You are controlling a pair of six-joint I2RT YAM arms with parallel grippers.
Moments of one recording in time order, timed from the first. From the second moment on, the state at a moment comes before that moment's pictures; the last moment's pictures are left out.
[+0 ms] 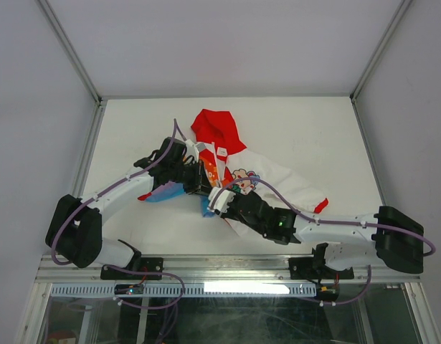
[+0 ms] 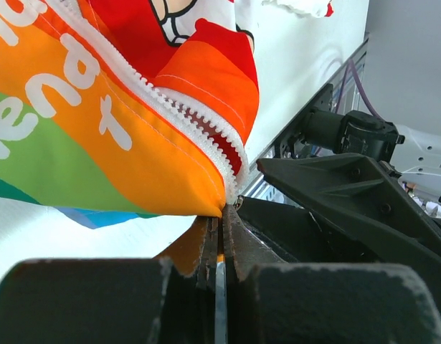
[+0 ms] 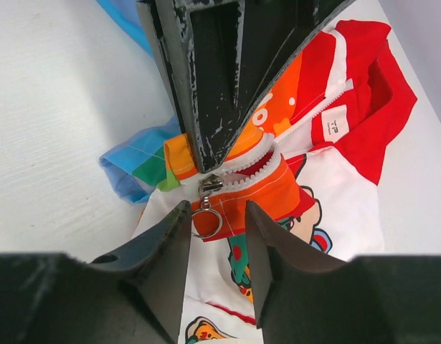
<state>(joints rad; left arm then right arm) -0.53 1.40 0.90 -0.36 0.68 -0.63 1.25 1.22 0.59 0.21 0.38 -0.35</state>
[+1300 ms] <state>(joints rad) -0.53 1.40 0.90 -0.39 0.67 -0.62 1.23 1.27 0.62 0.16 0.35 -0.29</state>
